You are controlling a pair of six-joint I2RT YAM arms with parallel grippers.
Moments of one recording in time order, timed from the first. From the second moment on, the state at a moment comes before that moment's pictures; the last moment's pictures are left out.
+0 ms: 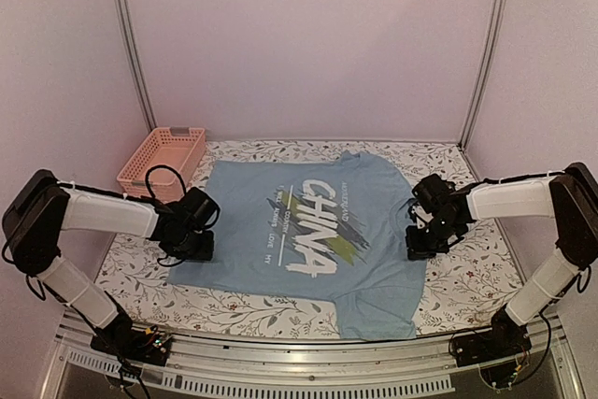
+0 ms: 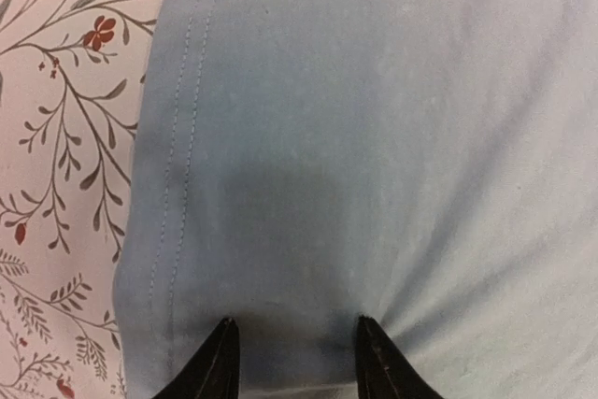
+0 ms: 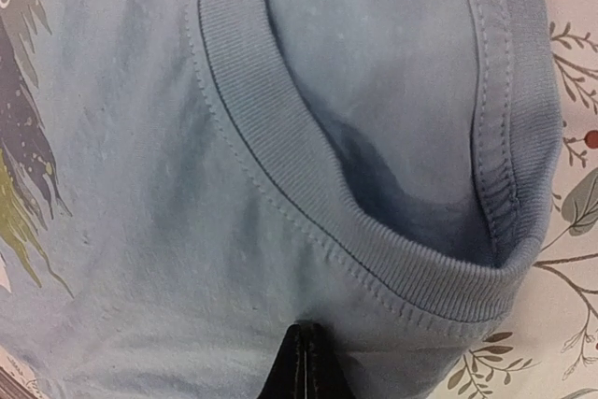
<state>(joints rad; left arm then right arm) -0.60 1.53 0.68 -0.39 -0.31 -0.59 0.49 1.58 0.80 -0.52 -0.07 0.46</state>
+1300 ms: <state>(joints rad) -0.64 1.60 0.97 -0.33 -0.40 -0.36 0.38 2.62 2.34 -0.40 -0.10 0.17</state>
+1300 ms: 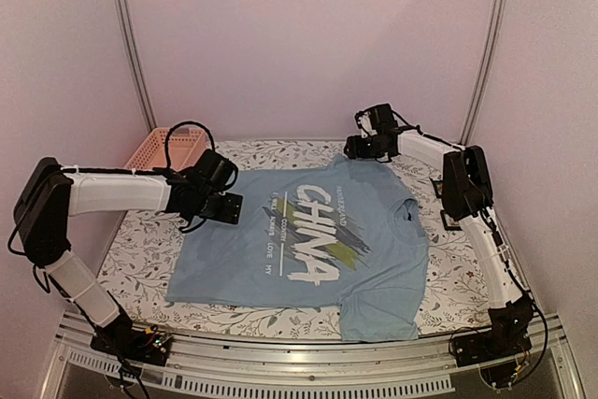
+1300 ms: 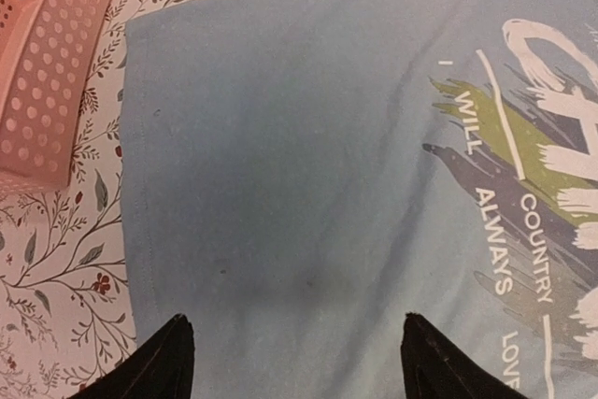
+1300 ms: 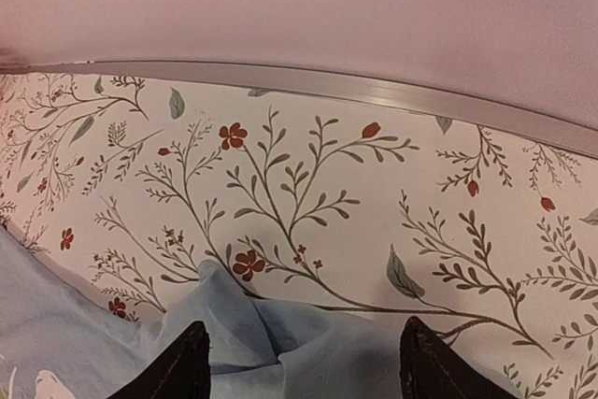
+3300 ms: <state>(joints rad) -0.64 1.57 0.94 -0.35 -0.44 -0.27 0.51 1.94 1.50 -0.37 -0.19 0.15</state>
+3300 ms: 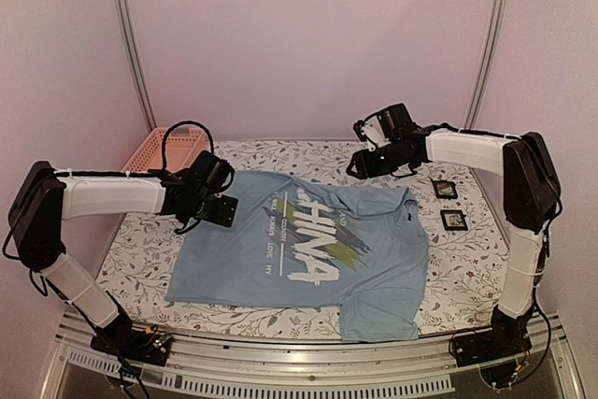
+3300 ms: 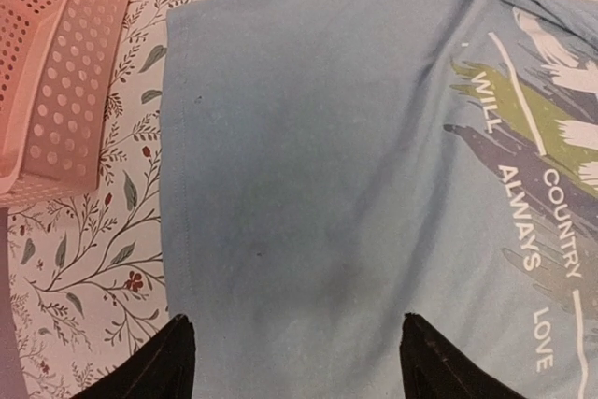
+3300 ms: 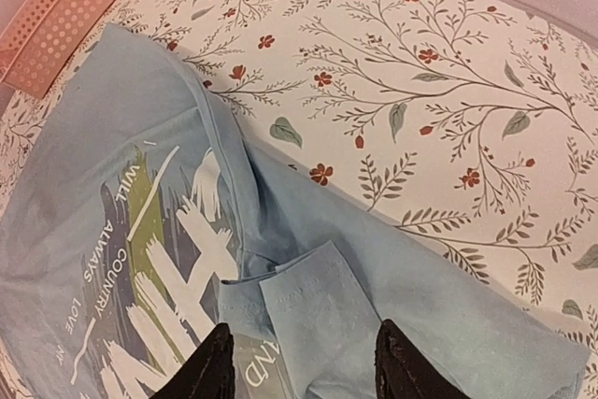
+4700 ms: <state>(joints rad) -0.64 1.55 0.92 -0.38 -0.44 -0.26 0.28 2.41 2.14 -0.34 -0.25 0.08</state>
